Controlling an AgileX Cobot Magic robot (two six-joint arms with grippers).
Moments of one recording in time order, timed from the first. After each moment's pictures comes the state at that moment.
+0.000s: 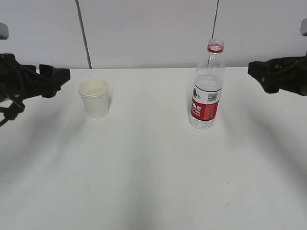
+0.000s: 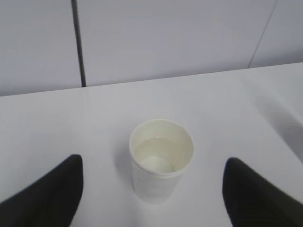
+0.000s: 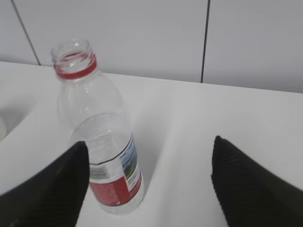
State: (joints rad) left arm -0.19 1.50 -0.63 0.42 -0.49 -0.46; right arm 0.02 1.39 -0.62 -0.54 -0.40 0.45
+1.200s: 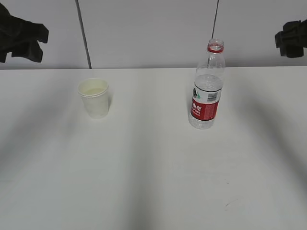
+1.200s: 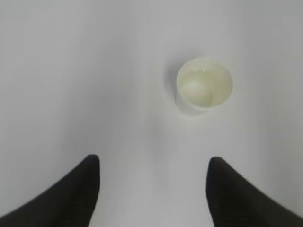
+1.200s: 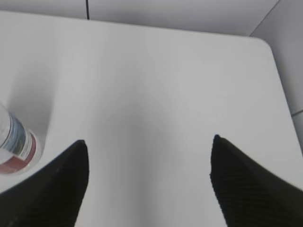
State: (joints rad) left arm -0.32 1.42 -1.20 0.29 0.73 -0.49; right arm 0.15 1.45 -1.16 -0.59 0.61 0.48
